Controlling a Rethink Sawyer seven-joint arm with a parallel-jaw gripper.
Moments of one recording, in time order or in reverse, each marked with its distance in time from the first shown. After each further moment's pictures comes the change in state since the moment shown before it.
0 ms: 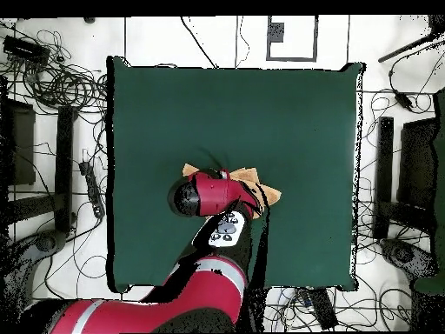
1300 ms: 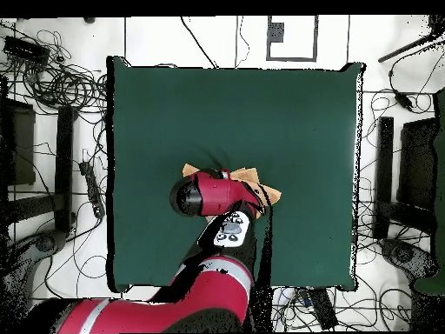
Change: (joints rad) arm -0.030 -0.018 0.030 0.016 0.000 0.000 0.000
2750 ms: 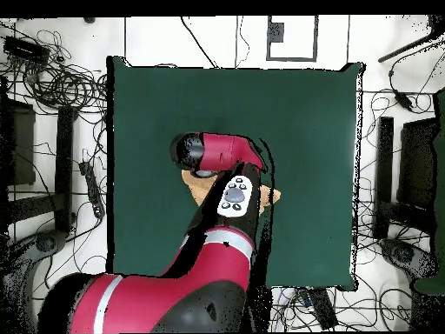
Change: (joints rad) arm -0.013 0.119 -0.028 -0.351 0.095 0.472 0.000
